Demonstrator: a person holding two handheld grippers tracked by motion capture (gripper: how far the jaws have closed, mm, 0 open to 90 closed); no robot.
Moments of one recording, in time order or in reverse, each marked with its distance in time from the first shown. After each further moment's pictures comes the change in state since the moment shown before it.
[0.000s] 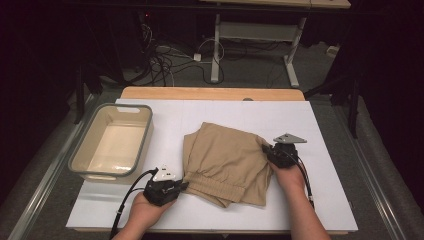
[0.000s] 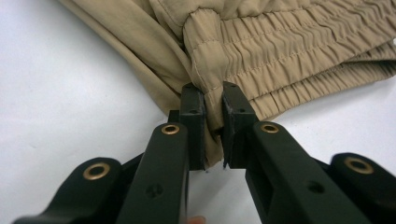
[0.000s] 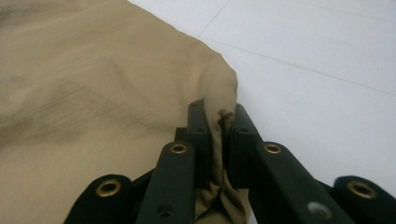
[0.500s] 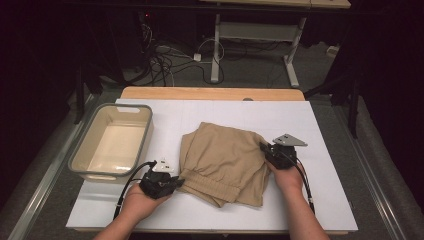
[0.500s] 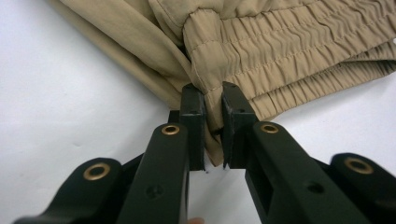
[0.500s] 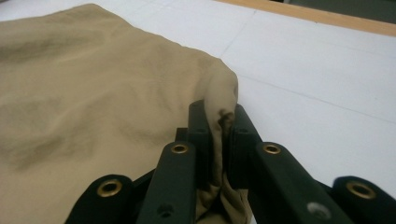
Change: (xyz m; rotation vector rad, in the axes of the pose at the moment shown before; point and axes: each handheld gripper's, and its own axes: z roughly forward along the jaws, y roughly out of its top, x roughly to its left) left arm 0.015 0.016 -0.014 0.108 0.007 0.026; right arm 0.013 0.005 -0.008 -0.098 0.009 -0.012
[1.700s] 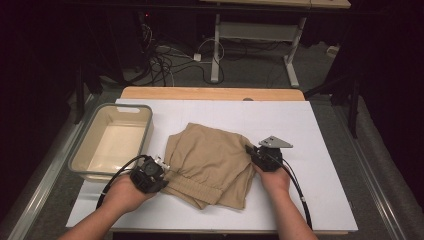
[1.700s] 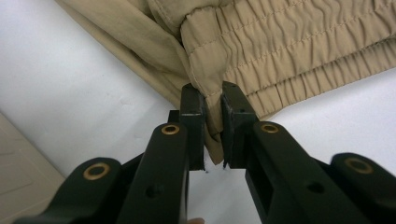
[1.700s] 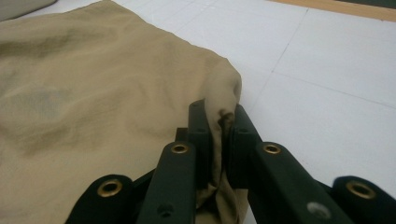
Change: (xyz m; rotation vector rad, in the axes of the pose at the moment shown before) left arm 0.013 0.015 -0.018 0.337 0.086 0.036; right arm 0.033 0.001 0.015 0.004 0.079 0.009
